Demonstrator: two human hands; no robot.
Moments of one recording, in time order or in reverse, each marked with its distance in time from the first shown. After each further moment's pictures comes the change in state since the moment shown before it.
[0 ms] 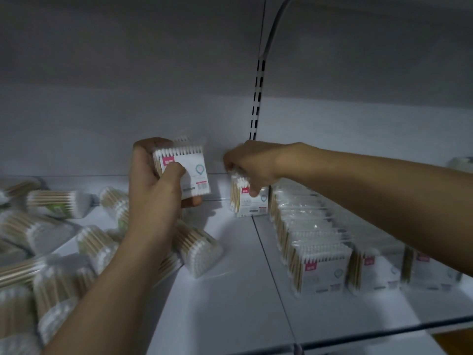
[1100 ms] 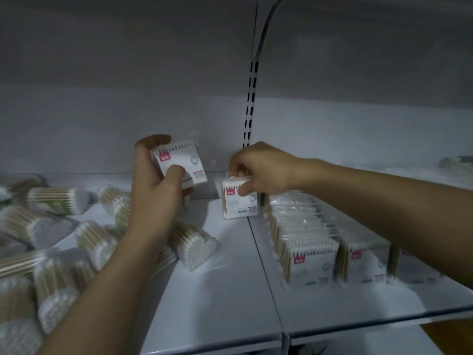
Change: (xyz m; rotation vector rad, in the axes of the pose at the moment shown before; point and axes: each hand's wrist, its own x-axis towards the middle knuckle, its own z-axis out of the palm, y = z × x) left_hand 0.001 -0.014 -0.002 0.154 -0.035 0.055; right_hand -0.033 0.007 0.021 0.272 0.272 -0.051
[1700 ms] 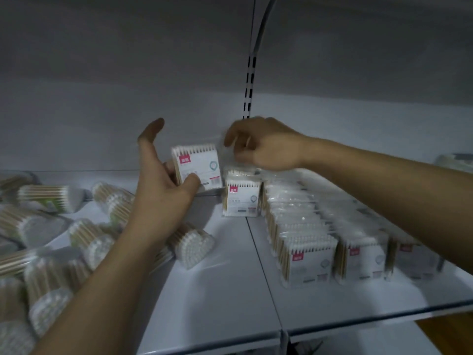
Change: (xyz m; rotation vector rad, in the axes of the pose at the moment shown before) left_hand -0.014 0.015 0.001 0.121 -0.216 0.002; right_hand -0.005 0.000 -0.031 0.248 0.100 0.023
